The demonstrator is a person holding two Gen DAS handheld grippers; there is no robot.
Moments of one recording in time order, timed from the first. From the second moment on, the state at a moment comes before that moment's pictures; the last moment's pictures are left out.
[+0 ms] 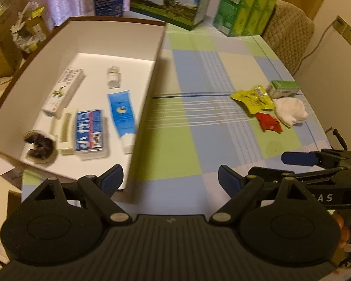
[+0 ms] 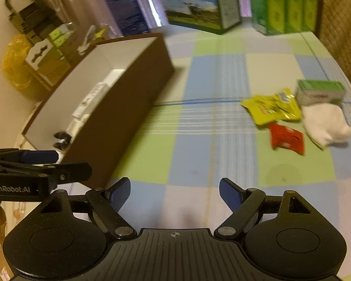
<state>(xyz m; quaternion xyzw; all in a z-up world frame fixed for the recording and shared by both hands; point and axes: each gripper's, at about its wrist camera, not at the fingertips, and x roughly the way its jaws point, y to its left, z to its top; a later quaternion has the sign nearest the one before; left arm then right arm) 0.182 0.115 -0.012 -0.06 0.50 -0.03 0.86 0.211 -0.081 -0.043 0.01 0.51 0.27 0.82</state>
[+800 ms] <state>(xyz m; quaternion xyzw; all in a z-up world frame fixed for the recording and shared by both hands) 0.247 -0.007 -0.044 -0.01 0.48 -0.14 0.86 0.253 -0.218 -0.062 0.07 0.52 0.12 0.85</state>
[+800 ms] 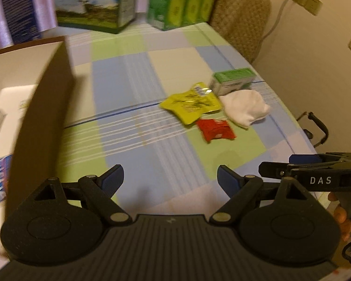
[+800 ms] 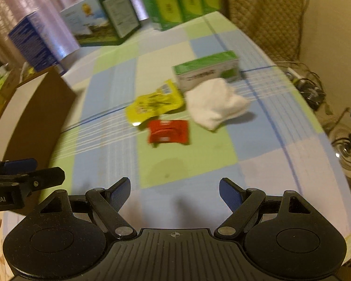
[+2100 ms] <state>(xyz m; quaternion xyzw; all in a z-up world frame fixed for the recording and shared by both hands) 0.346 -0.123 -0.135 0.12 0.50 -0.28 0.81 0.303 -0.325 -0.099 0.11 0.55 0.05 0.82</state>
